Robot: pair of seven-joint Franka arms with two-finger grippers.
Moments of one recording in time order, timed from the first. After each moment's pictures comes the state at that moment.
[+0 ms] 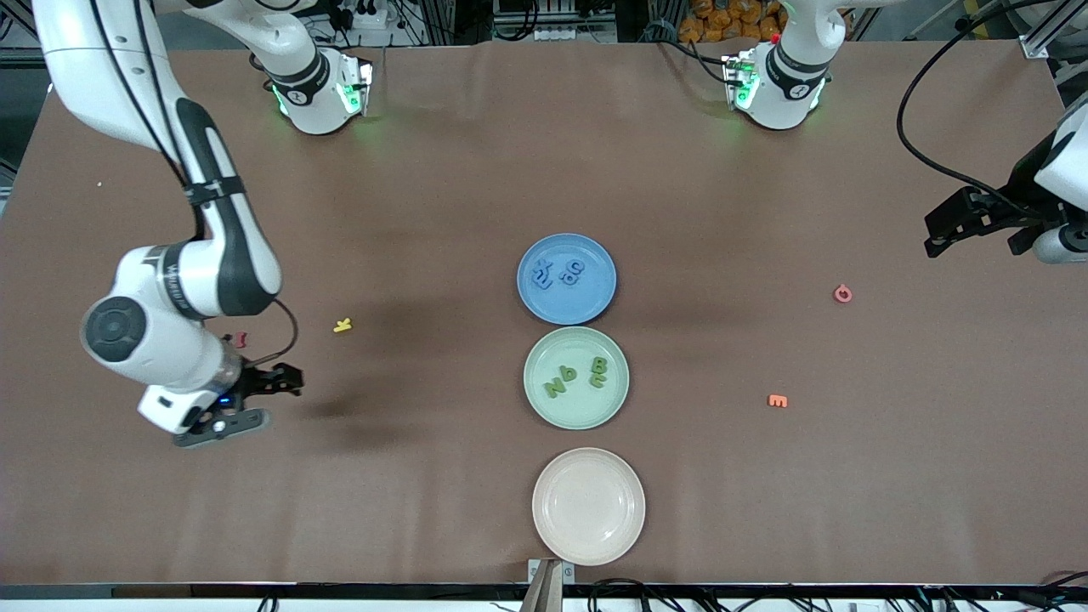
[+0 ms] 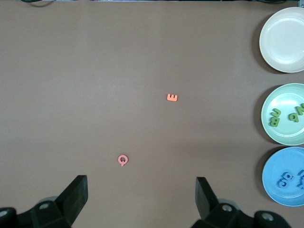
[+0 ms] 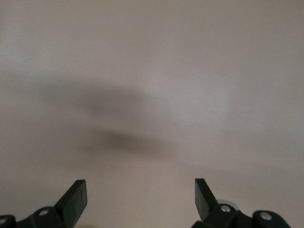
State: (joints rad) left arm -0.01 0.07 -0.10 -1.45 0.04 1.61 -0.12; right arm 0.10 0.56 -0.03 -1.59 0.00 2.21 -0.19
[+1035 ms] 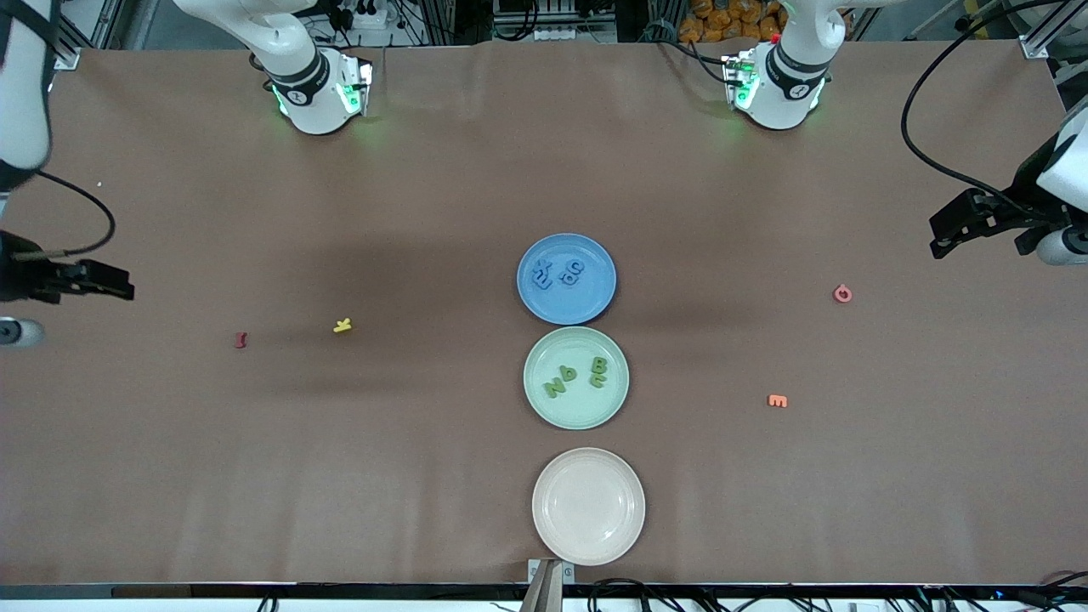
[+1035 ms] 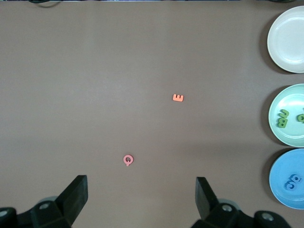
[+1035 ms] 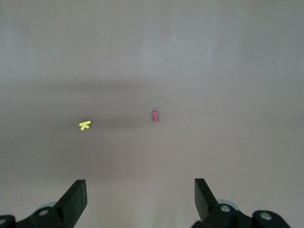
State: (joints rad) left arm -0.01 0.07 -0.10 -1.46 0.07 1.61 -0.12; right arm 0.09 0.26 -0.20 -1.36 -0.01 1.51 -0.14
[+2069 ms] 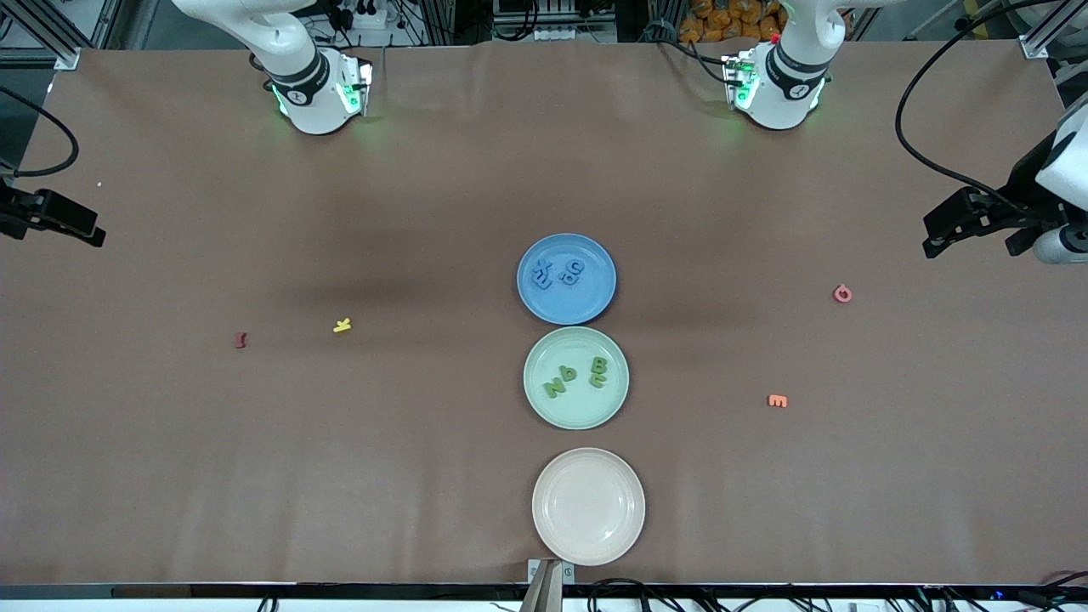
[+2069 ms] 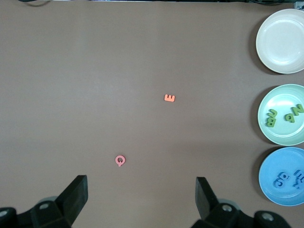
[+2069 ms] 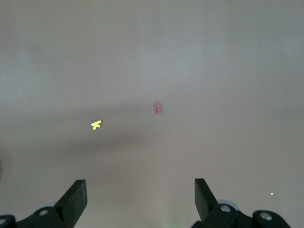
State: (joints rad) left arm -0.01 0.07 -0.10 -1.46 0.03 1.62 -0.12; right arm 0.13 0.08 -0.21 -1.44 -0.02 1.48 0.03
